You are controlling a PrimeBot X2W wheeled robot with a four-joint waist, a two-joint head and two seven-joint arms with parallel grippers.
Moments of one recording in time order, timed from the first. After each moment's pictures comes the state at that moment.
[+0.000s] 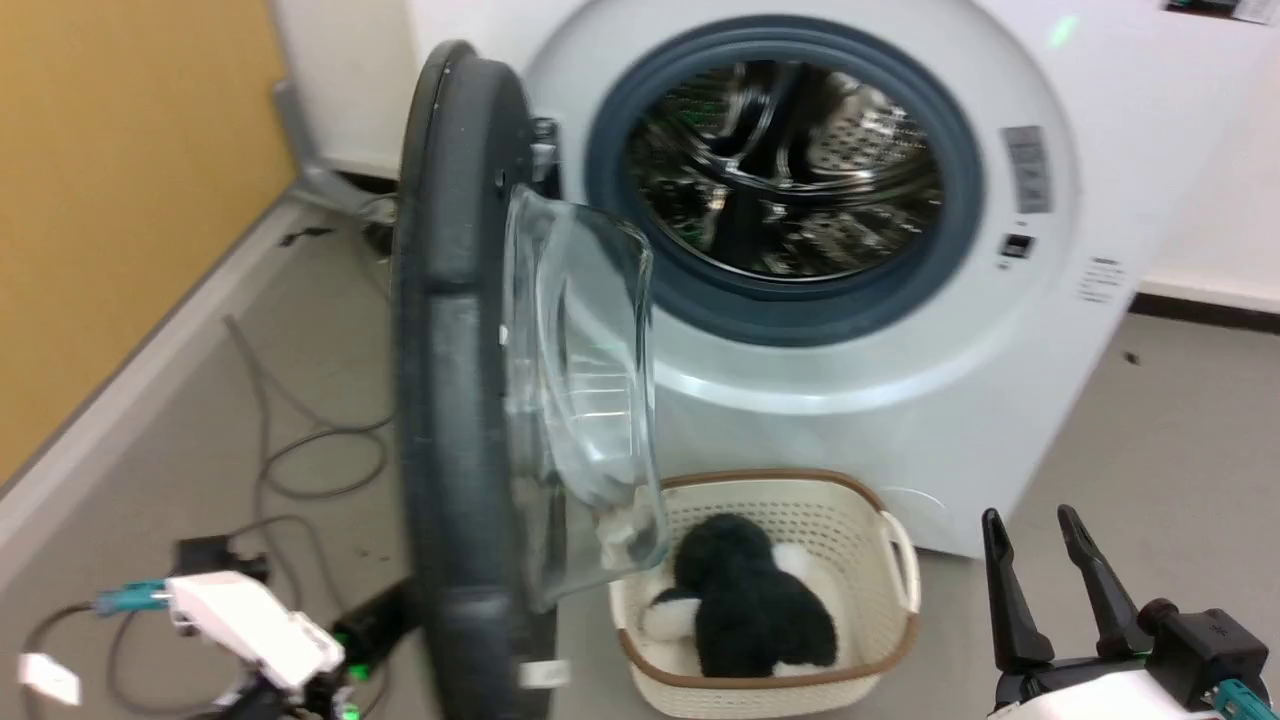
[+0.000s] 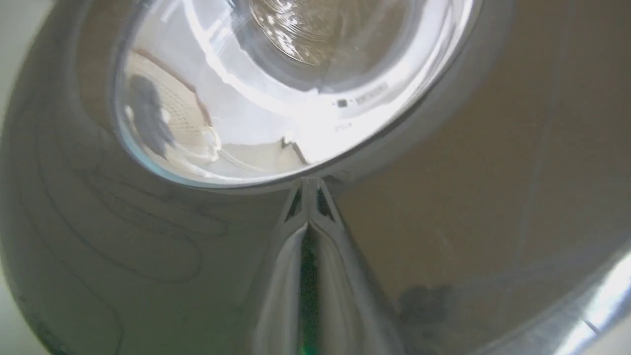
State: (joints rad) left arm -0.07 0.06 0.24 0.04 -1.31 0.03 0.89; right arm 0.04 -0.05 0.00 0.09 0.21 0.13 -0.26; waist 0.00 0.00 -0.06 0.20
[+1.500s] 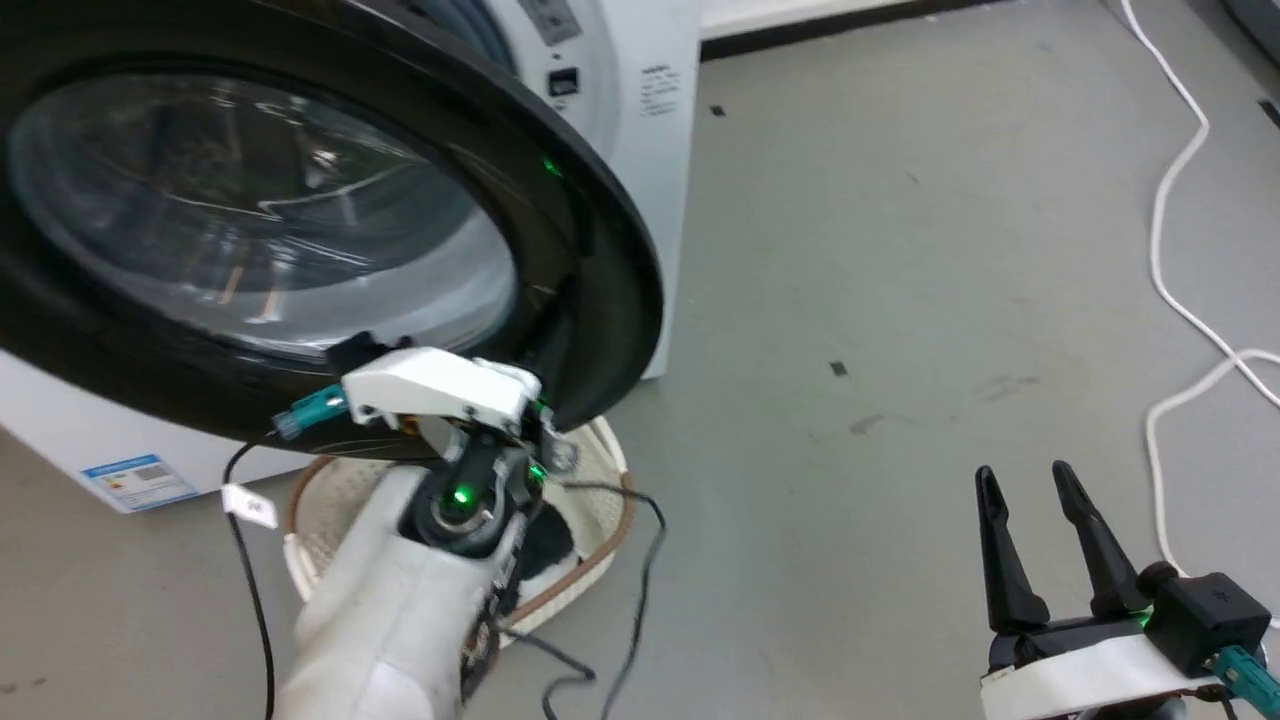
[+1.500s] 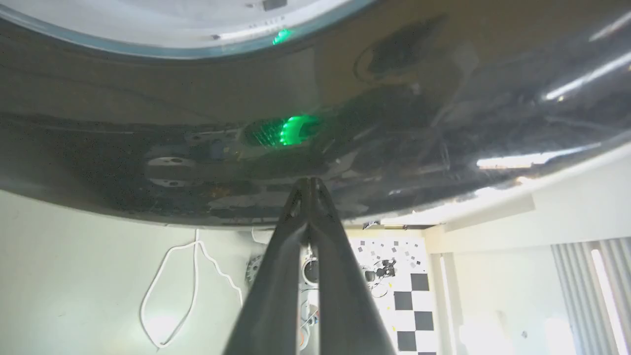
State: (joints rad) left arm -0.66 0.05 -0.34 0.64 -1.71 -0.12 0.00; right arm -0.01 -0.05 0.01 0.08 0.21 0.13 -0.26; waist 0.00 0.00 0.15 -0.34
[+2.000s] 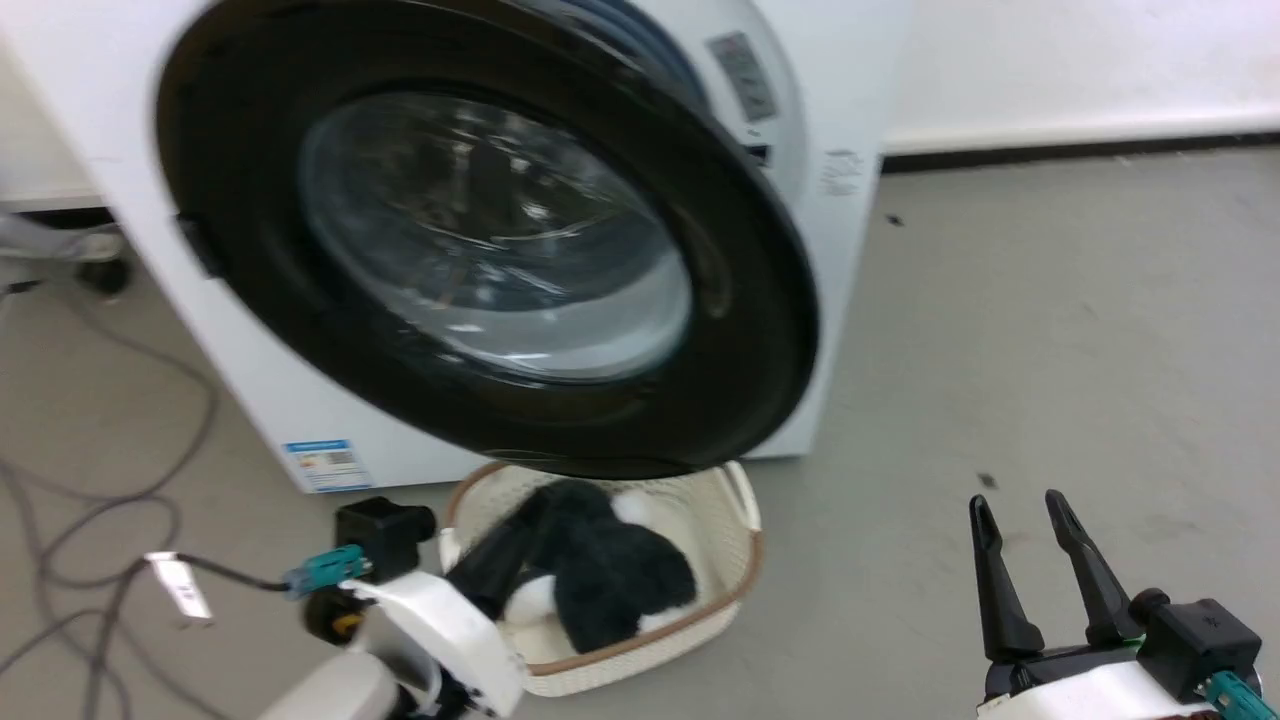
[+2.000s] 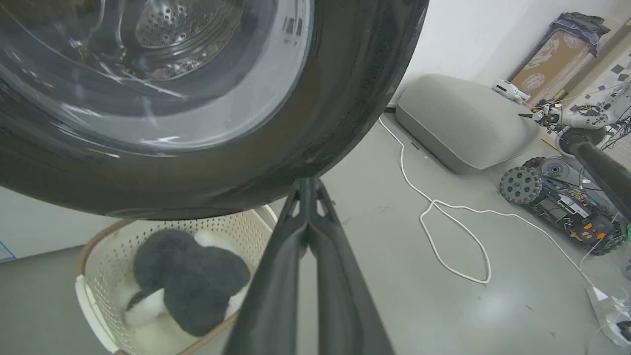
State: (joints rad) left arm -0.37 0.41 -0.76 0.35 -0.96 -0.10 -0.22; right arm 0.03 -0.05 0.02 0.07 0.21 0.13 -0.26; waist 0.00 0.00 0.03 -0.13
